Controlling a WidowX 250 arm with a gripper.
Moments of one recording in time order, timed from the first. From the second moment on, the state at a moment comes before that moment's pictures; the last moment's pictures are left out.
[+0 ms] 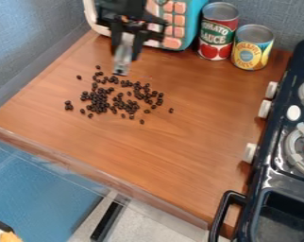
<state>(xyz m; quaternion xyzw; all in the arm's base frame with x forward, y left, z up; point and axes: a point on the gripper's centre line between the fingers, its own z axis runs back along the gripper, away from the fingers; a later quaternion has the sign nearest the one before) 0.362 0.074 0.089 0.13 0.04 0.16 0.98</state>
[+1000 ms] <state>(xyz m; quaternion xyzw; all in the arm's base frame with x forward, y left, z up) 0.350 0.190 0.061 0.14 -0.03 -0.01 0.99</state>
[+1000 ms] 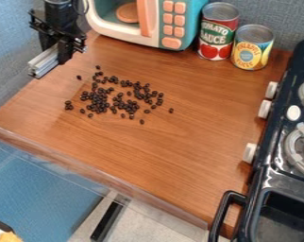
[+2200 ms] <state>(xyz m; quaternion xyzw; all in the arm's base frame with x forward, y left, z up) 0.353 0.198 0.021 0.14 -0.03 0.03 0.99</state>
